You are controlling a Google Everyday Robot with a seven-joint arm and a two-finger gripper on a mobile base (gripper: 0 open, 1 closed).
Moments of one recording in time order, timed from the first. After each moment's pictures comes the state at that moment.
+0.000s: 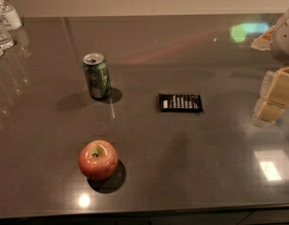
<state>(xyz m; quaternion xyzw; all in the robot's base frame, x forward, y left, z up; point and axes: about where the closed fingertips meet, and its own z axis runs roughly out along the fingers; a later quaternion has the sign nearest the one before) 0.438 -0.217 0.976 -0.60 0.78 -0.03 0.16</state>
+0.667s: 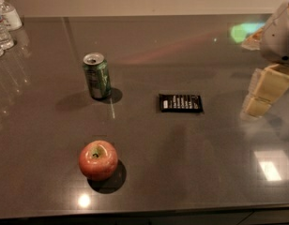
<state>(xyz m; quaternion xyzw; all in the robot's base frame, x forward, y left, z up) 0.455 -0.205 0.969 -0.61 0.78 -0.02 0.17</state>
